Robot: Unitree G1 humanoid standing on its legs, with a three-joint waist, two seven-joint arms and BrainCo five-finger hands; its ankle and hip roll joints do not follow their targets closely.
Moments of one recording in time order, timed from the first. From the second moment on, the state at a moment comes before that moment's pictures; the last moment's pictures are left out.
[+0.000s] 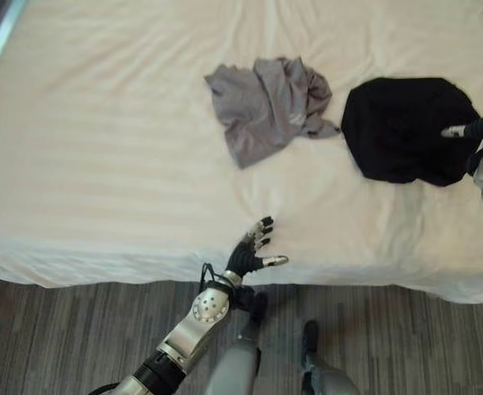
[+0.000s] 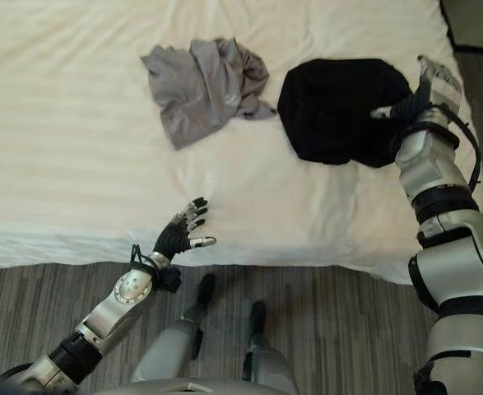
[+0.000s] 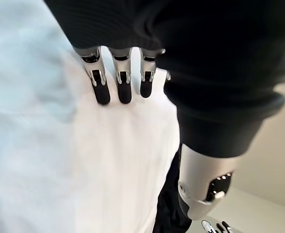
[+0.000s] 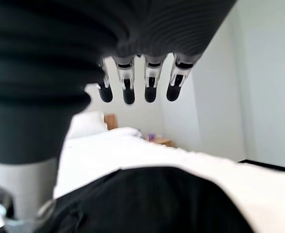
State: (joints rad) left arm -0.16 0.43 -0.52 0.09 -0.47 -0.22 0.15; right arm -1.15 -0.86 0.56 0.98 -0.17 0.10 -0.43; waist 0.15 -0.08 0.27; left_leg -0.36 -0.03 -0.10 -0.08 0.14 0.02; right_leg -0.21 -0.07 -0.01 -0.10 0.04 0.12
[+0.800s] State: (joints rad) left arm -0.28 0.62 -0.23 -0.11 -0.38 -0.23 0.24; right arm -0.42 -0.80 0.32 0.60 -0.27 -0.03 -0.34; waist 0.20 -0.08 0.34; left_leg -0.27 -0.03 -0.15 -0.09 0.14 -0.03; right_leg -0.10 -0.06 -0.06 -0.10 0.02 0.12
